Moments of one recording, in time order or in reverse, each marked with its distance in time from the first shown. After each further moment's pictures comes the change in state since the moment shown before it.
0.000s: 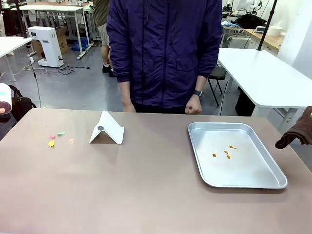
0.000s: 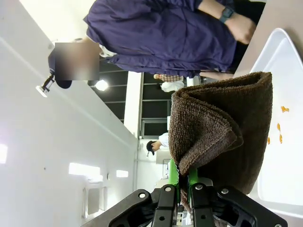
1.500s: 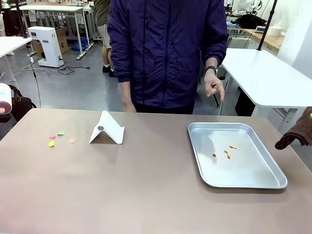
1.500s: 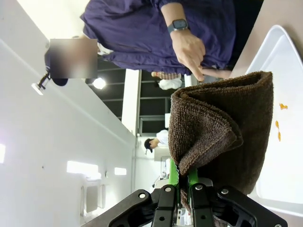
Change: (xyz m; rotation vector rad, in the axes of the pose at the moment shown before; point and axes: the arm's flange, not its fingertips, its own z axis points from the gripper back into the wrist) left arm 0.000 0.000 0.000 0.000 0.000 0.000; right arm 0.000 0.000 -0.005 -0.016 0.026 0.003
